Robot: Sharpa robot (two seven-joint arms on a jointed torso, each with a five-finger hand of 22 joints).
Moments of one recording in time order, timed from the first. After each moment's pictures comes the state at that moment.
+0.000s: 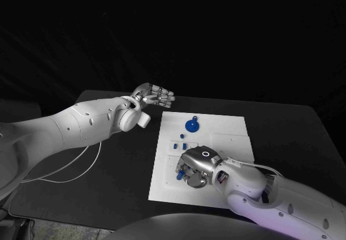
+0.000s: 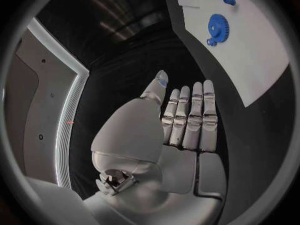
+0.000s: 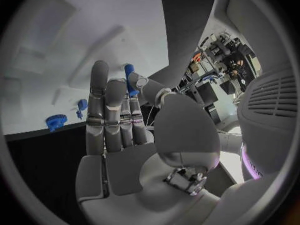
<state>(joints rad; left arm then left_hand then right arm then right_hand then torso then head) 1.19 -0.61 -0.13 1.02 -0.25 -0.14 0.32 1.41 0.02 -0.01 -0.09 0.10 1.03 0.14 0.07 0.06 1.10 0.14 0.06 0.06 1.12 0.14 0.06 0.07 0.09 1.08 0.12 0.08 0.09 0.72 -0.67 0.16 1.76 -1.98 -0.09 -0.25 1.23 -0.12 0.69 -0.23 0.10 1.26 0.07 0.06 0.07 1.39 0.01 0.06 0.06 1.44 -0.07 0.89 0.59 0.08 1.44 -0.10 0.38 0.59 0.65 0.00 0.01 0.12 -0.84</state>
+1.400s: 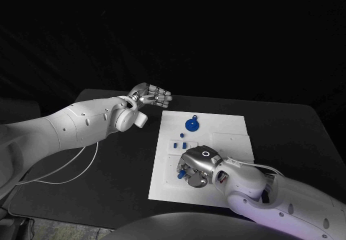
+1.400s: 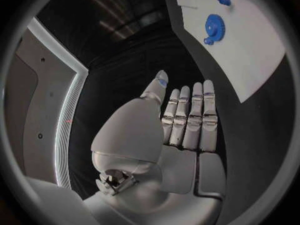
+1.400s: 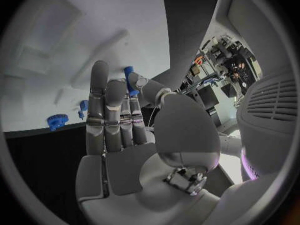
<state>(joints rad) 1.19 -0.62 -0.13 1.02 -0.24 -0.13 0.31 1.41 0.02 -0.01 -0.09 0.10 1.03 0.14 0.07 0.06 1.10 0.14 0.06 0.06 1.12 0.13 0.06 0.07 0.09 1.08 0.12 0.08 0.09 0.71 -0.68 0.16 1.77 -2.00 -0.08 -0.27 1.23 -0.13 0.69 -0.23 0.10 1.26 0.07 0.06 0.07 1.39 0.01 0.06 0.06 1.44 -0.07 0.89 0.59 0.08 1.44 -0.10 0.38 0.60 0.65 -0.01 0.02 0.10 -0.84</state>
